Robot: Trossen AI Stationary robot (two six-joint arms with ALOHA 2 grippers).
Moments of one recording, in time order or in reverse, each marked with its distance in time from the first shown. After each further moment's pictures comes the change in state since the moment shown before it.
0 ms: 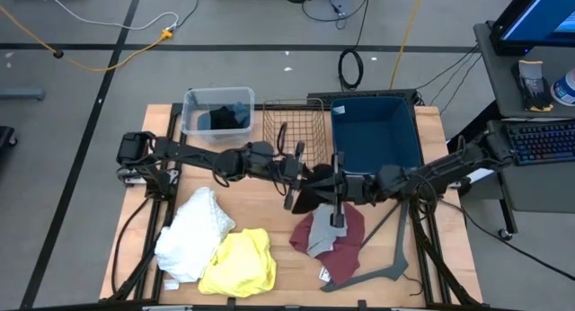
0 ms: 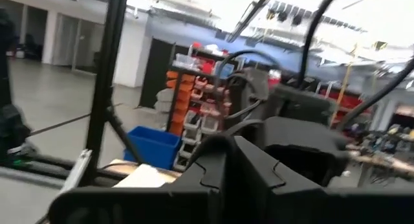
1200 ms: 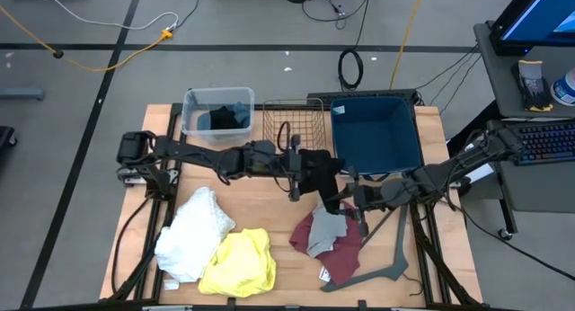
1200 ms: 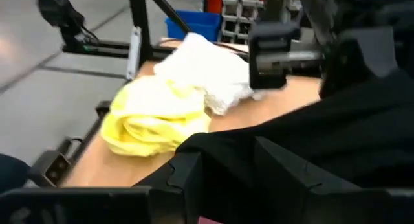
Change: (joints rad) left arm 0.032 -0.007 -0.001 -0.063 -0.214 0.073; right arm 0.142 -0.227 0.000 -0.825 0.025 0.388
